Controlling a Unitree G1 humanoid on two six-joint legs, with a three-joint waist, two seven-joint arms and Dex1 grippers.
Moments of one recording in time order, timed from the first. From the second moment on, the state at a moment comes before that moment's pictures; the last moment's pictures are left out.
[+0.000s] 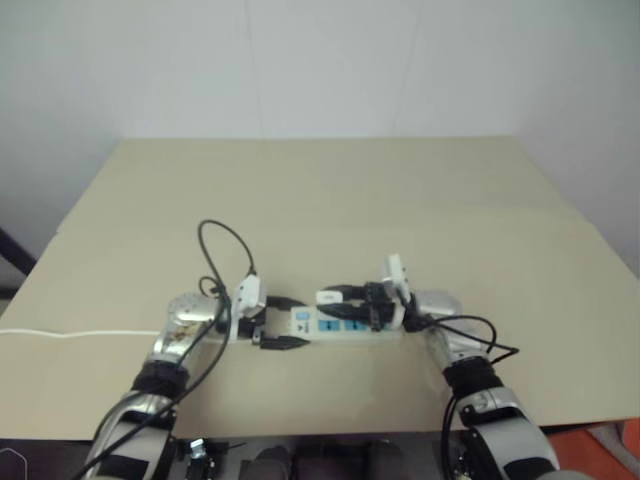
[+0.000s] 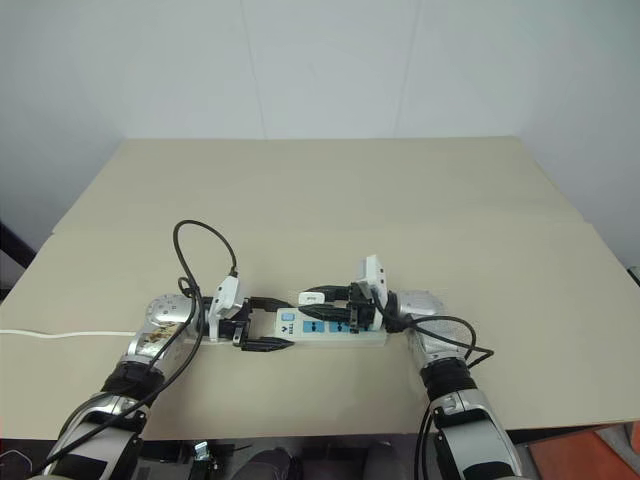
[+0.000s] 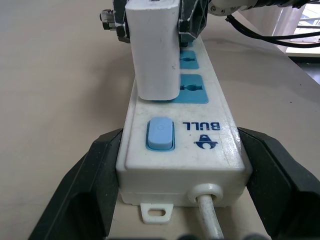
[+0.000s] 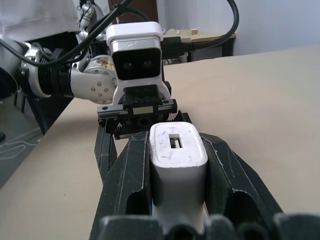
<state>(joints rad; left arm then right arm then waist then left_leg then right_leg) -0.53 0.43 -0.13 0.54 -0.26 -0.17 -1.46 -0.58 -0.25 0.11 0.51 0.35 -0.11 1.35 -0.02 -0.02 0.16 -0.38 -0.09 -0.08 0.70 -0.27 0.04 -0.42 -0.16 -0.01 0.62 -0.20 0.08</state>
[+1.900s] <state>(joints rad) -0.52 0.44 -0.13 0.53 -0.28 -0.05 -1.46 -0.57 -0.29 0.13 0.52 0.30 -0.17 1.31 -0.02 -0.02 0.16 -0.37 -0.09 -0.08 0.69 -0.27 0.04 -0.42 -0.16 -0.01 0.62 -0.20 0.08</state>
